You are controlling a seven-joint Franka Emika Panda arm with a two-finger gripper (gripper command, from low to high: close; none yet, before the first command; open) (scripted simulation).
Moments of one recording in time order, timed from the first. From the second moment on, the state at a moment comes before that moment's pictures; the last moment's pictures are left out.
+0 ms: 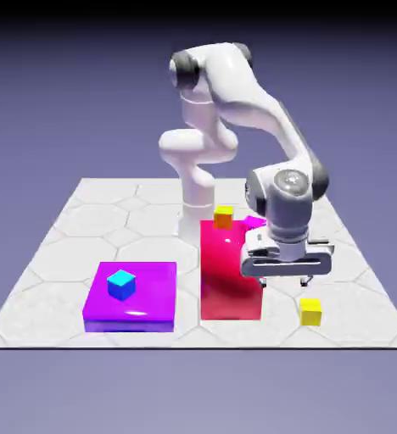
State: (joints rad) arm 0.06 0.45 0.32 -1.91 0.04 2.07 1.17
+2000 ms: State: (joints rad) arm 0.44 -0.07 0.22 -2.11 -0.52 1.50 0.05
